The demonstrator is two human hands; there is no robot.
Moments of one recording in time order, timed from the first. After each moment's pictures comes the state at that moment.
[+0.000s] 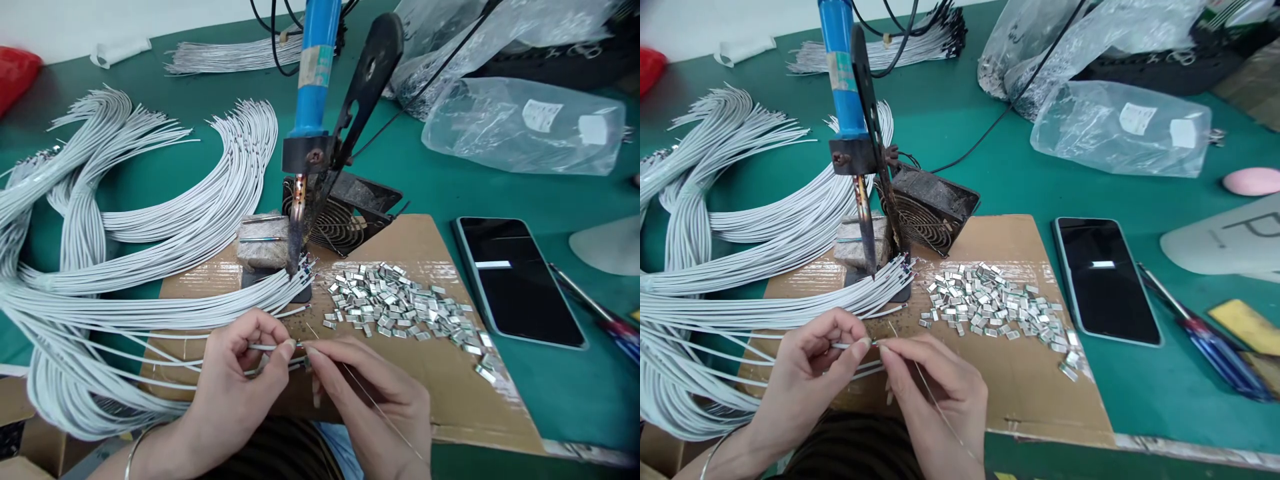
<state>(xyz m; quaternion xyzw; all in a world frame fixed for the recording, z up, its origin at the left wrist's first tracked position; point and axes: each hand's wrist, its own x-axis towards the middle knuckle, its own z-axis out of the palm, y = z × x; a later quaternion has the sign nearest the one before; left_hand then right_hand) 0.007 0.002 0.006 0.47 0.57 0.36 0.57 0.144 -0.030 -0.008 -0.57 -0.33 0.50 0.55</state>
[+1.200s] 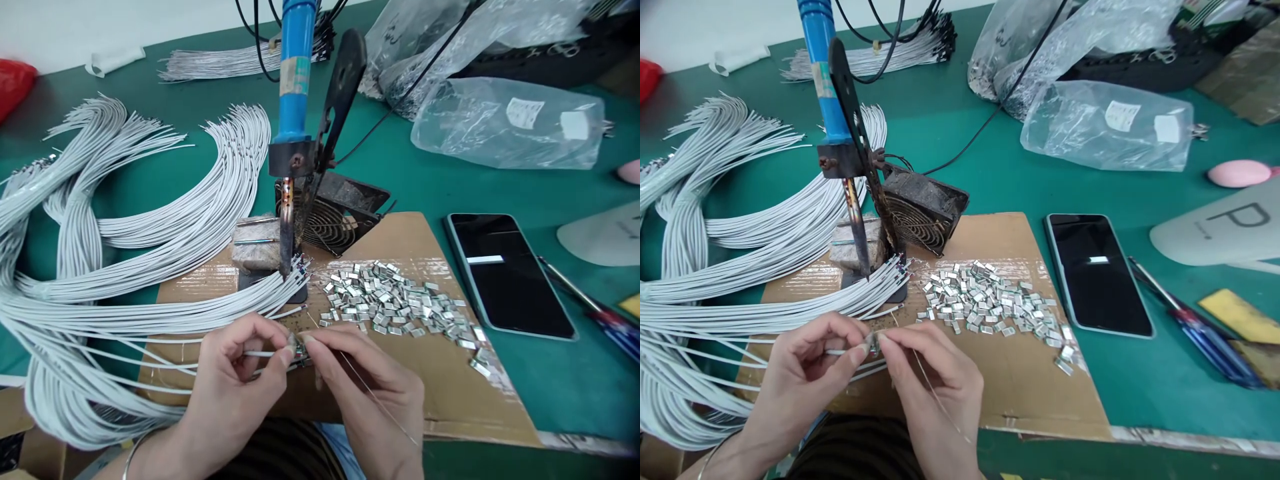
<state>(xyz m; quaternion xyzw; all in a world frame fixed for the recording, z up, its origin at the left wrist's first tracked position) 0.005 -0.001 0.002 0.47 0.53 0.39 0.59 0.142 -0.022 -0.008 -0.58 -0.32 0.47 0.58</state>
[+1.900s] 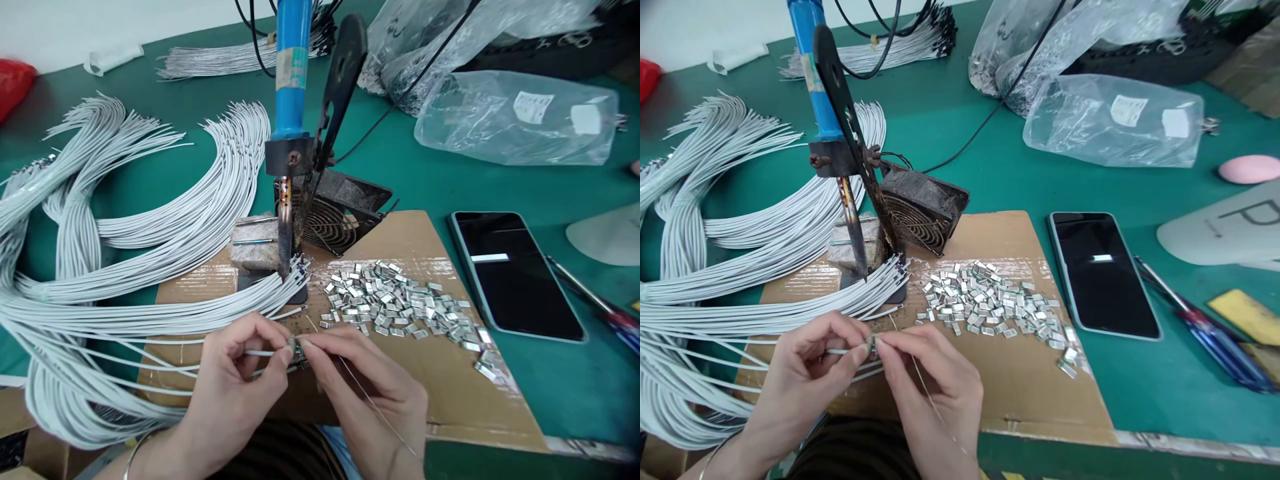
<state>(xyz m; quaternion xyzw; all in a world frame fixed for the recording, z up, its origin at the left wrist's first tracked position) 0.010 0.003 0.006 0.44 0.53 0.39 0.62 0.162 -0.022 -0.030 -0.53 -0.51 0.39 0.55</state>
